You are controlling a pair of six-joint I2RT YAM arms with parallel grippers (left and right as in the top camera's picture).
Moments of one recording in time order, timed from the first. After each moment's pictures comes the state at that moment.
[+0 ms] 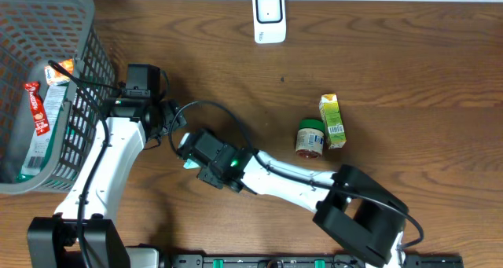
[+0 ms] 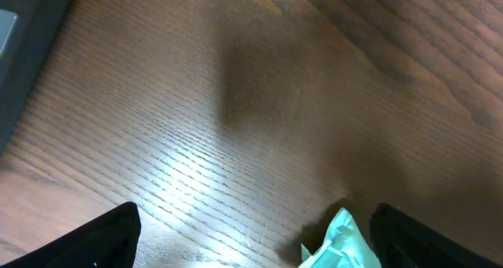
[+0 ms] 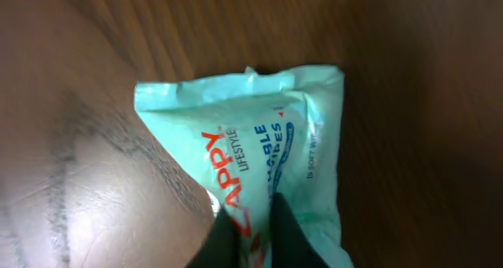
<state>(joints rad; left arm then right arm) -0.05 1.50 1.05 -0.81 -0.11 -0.49 1.03 1.99 1.26 -0.32 0.04 -0.09</state>
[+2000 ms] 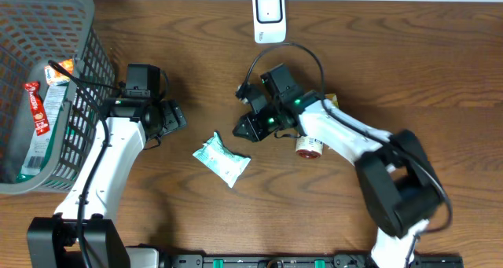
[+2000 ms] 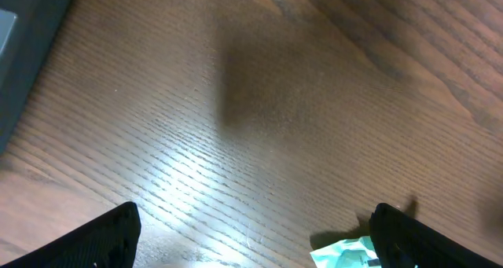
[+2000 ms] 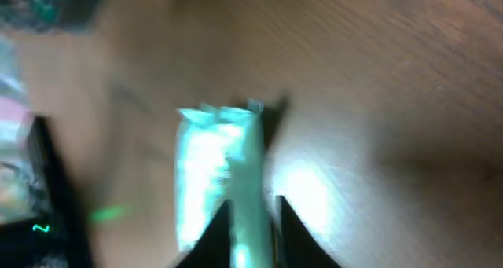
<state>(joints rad) -0.05 1.50 1.05 -0.81 -0.11 -0.49 0.57 1.94 1.26 -0.39 -0.65 0.09</state>
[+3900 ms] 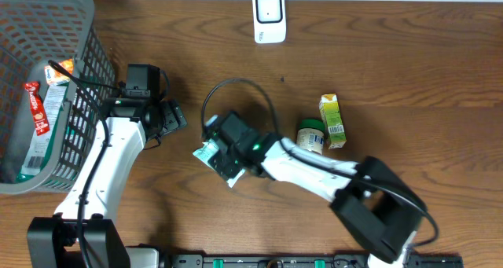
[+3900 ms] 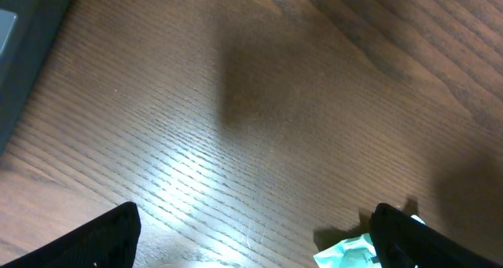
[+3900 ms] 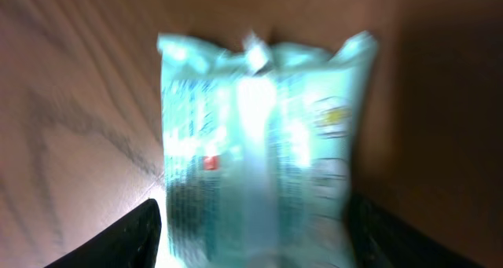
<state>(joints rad) -0.05 1.50 1.05 -0.81 -0.11 -0.49 0.91 1.95 1.18 -0.33 -0.11 0.09</state>
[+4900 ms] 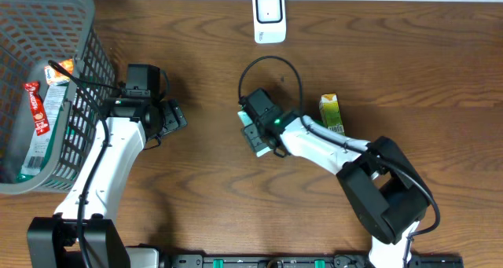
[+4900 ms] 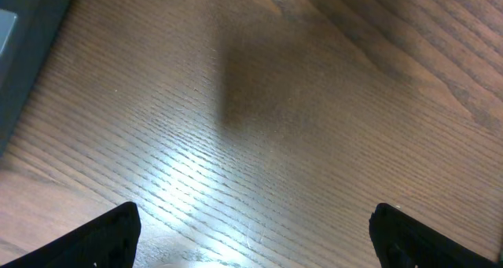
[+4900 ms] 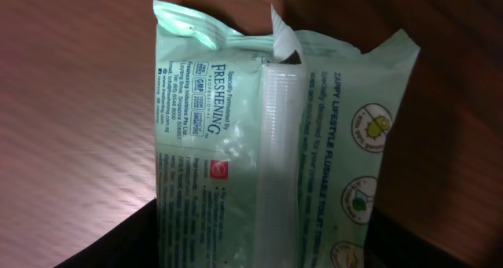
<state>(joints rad) -0.05 1.50 1.05 -0.81 -0.11 -0.49 0.70 1.98 1.20 -0.42 0.12 0.18</state>
